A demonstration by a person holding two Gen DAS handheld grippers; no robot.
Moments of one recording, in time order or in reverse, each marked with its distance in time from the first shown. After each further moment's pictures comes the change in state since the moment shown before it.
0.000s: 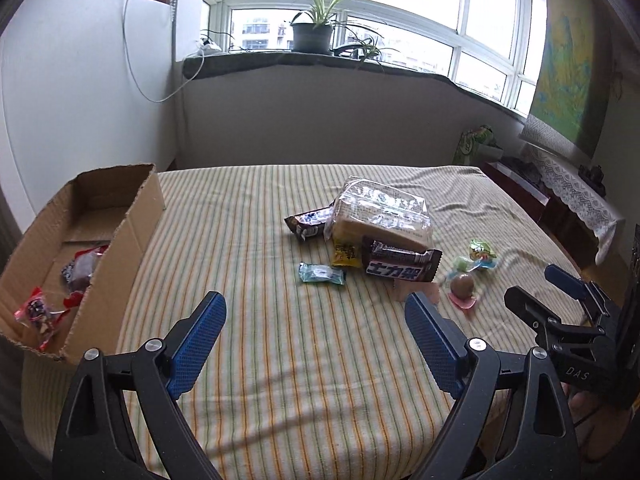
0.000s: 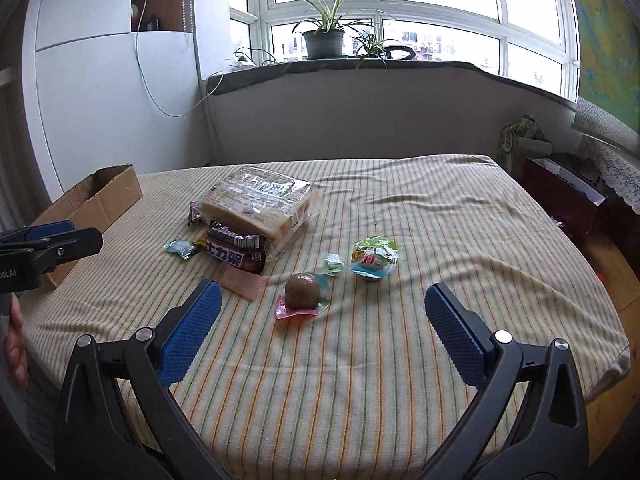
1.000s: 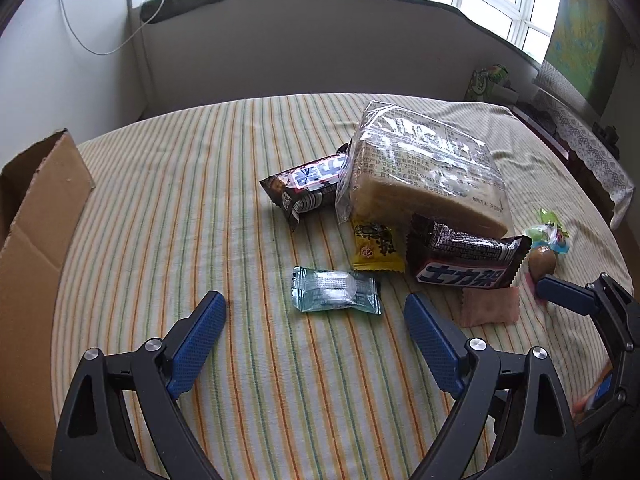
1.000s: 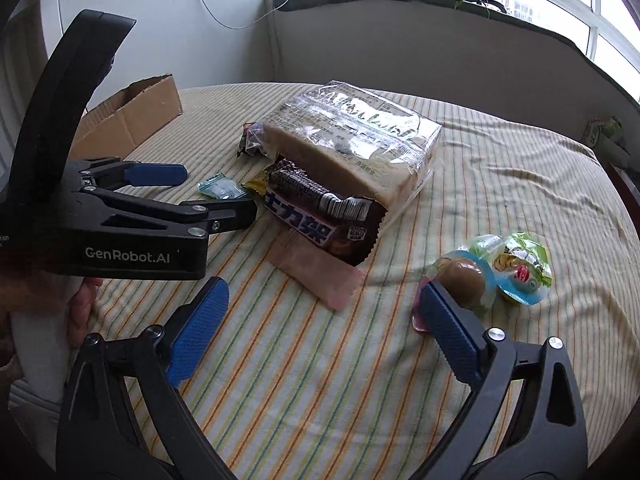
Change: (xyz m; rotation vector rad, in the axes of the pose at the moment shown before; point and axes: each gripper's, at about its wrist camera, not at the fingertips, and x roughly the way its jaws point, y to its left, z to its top) left arm 0.126 0.001 0.015 0.064 0.230 -0.025; right arm 0.089 0.060 0.005 -0.179 0.261 0.187
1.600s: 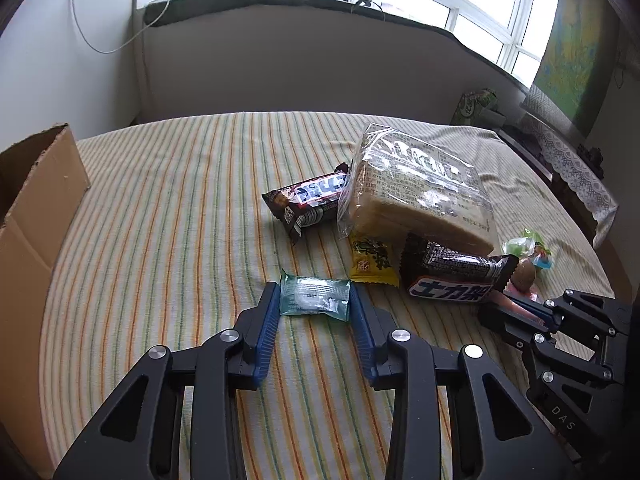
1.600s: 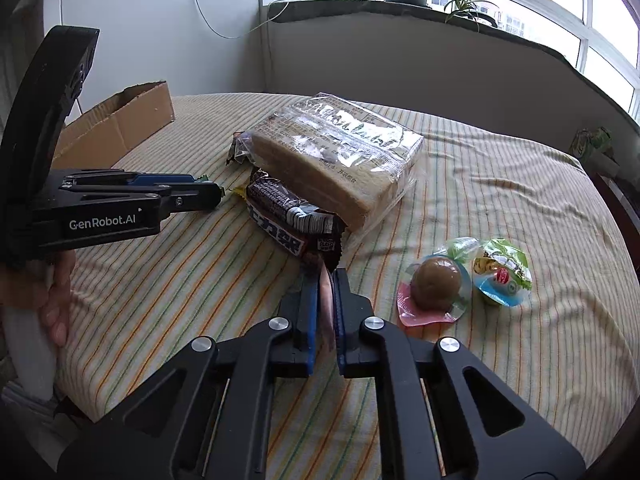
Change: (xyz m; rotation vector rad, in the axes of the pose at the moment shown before) left arm -0.011 0.019 -0.008 -0.047 -0.074 -0.090; right arm -0.009 -0.004 -0.008 -0.007 -0.054 -0.053
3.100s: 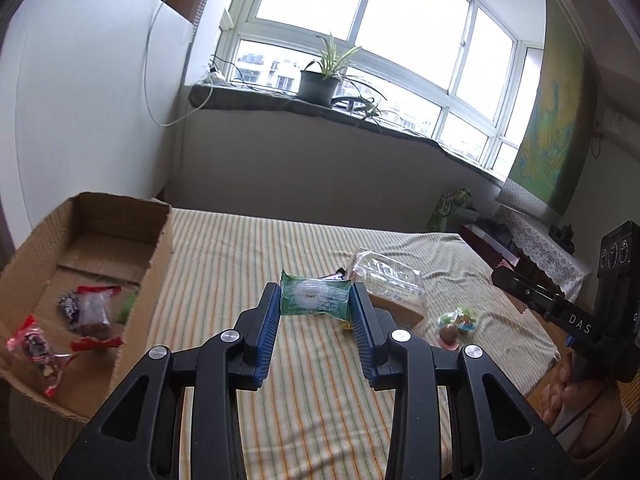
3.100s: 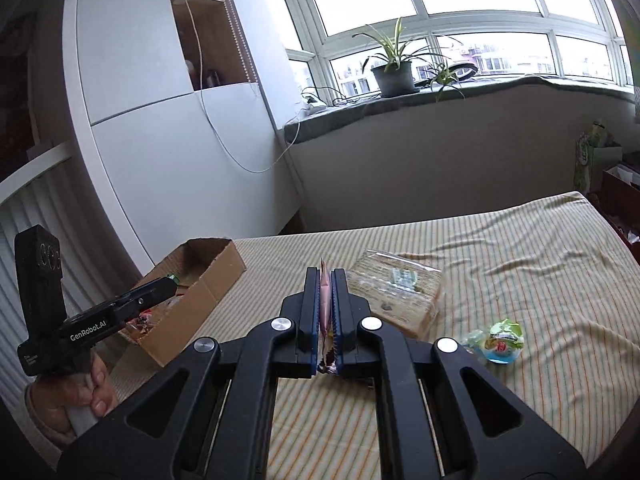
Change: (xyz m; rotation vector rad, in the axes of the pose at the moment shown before) left arm -0.149 0.032 -0.009 -0.109 -0.346 -0.029; right arm -0.101 0.014 0.060 0.216 -0.342 0.178
